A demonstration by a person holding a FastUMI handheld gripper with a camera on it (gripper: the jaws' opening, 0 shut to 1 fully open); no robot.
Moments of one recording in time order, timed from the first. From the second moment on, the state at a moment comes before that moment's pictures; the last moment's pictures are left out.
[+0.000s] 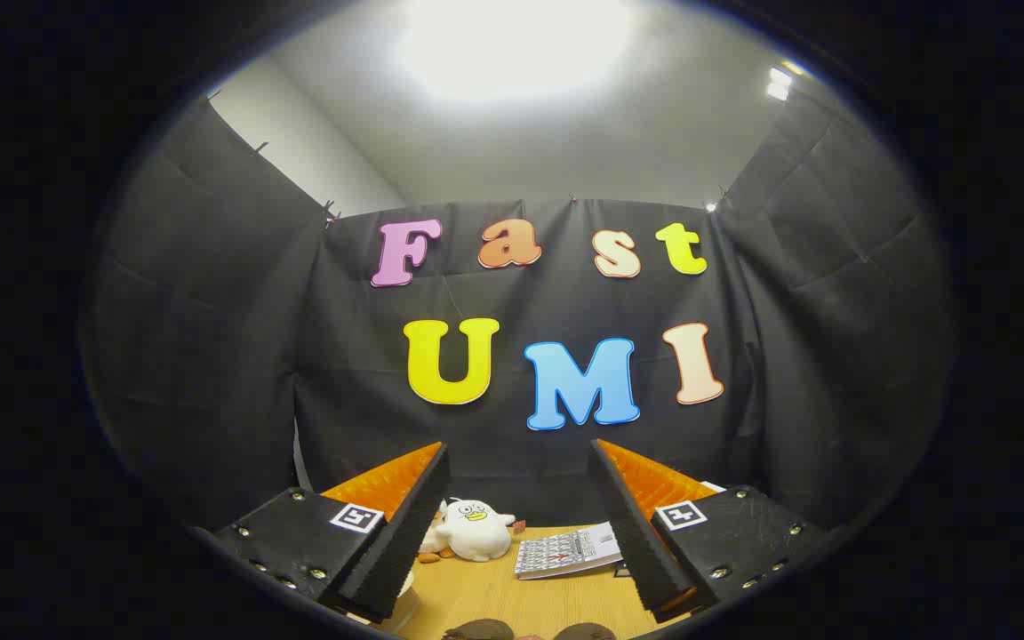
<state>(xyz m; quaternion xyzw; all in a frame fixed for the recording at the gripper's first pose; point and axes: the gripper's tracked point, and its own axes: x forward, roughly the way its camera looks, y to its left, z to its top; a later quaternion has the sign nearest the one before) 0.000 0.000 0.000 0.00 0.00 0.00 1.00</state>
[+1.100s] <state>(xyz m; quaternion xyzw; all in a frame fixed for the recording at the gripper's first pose) -0.034 0.032 -0.045 0.04 0.04 0.03 1.00</state>
